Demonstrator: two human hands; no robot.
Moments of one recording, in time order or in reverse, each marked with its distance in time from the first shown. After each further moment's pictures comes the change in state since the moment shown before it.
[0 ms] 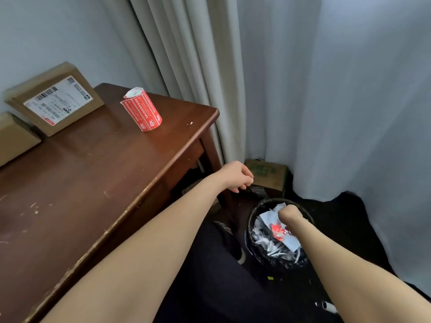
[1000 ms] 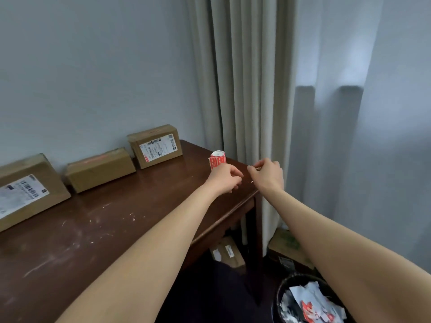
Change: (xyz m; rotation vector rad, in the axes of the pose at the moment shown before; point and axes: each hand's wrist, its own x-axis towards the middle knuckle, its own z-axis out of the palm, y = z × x) left_hand -0.133 -0.006 -0.143 -0.094 0.614 0.196; right_hand -0.201 -0.259 -0.005 0.048 0.371 -0.867
